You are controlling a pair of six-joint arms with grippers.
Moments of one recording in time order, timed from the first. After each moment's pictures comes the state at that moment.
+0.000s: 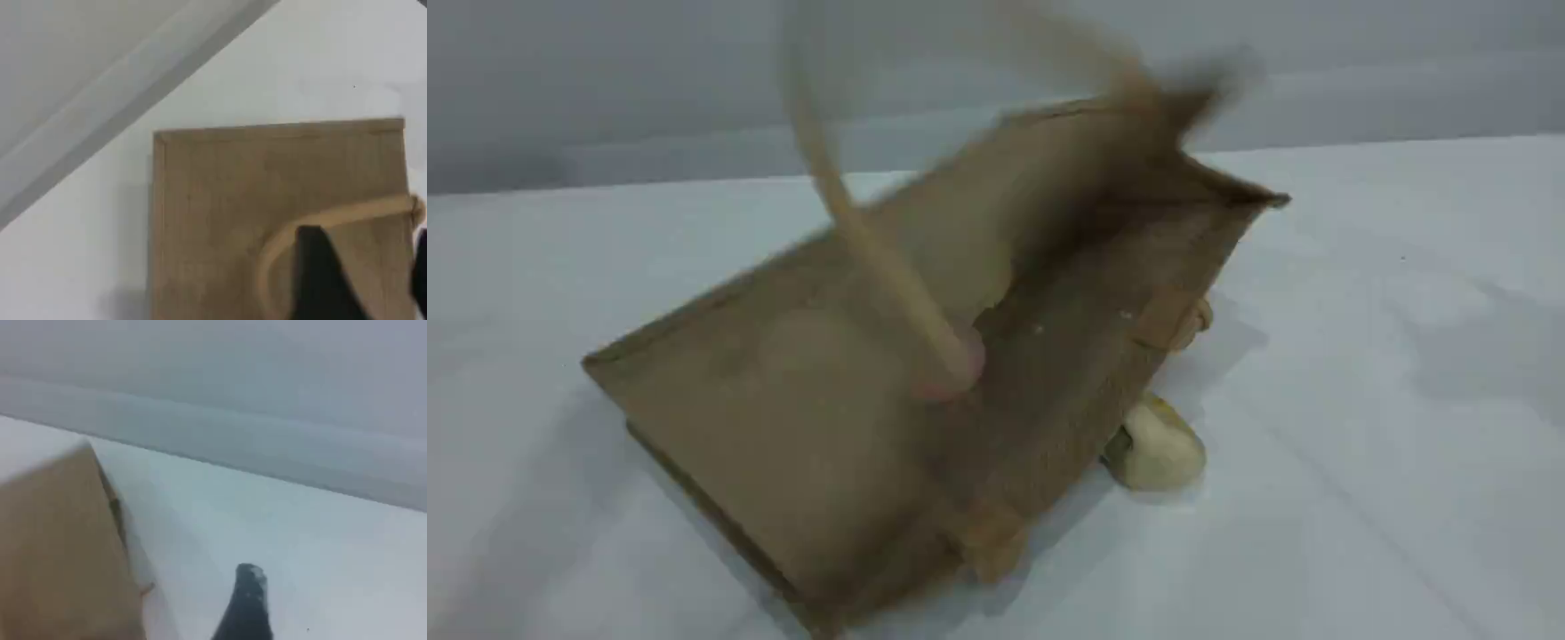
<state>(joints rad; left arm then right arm) -0.22 1.91 -2.12 -0.51 1.21 0.59 -0.10 1.47 -1.23 0.52 0.53 -0.60</state>
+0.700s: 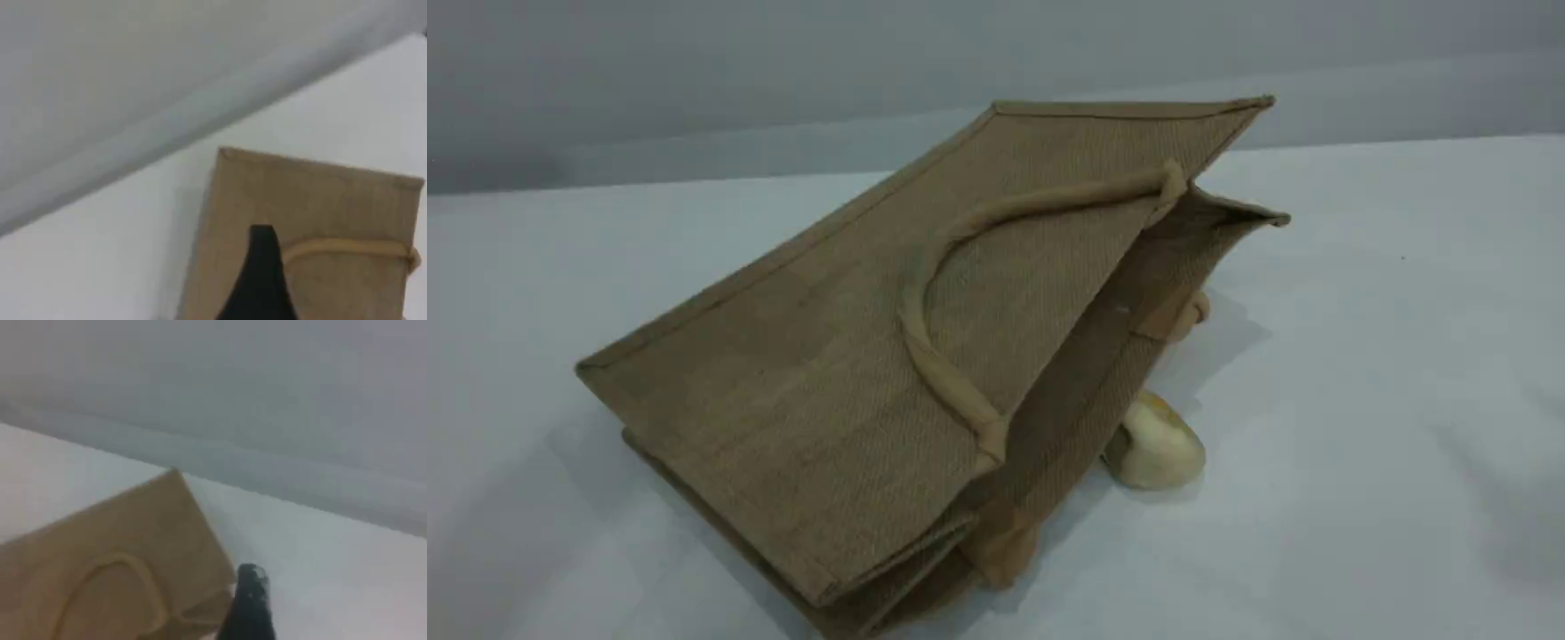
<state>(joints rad) -0.22 1.66 -2.12 -0.29 1.22 0.26 -0.10 1.07 -1.23 0.51 0.84 -0.49</state>
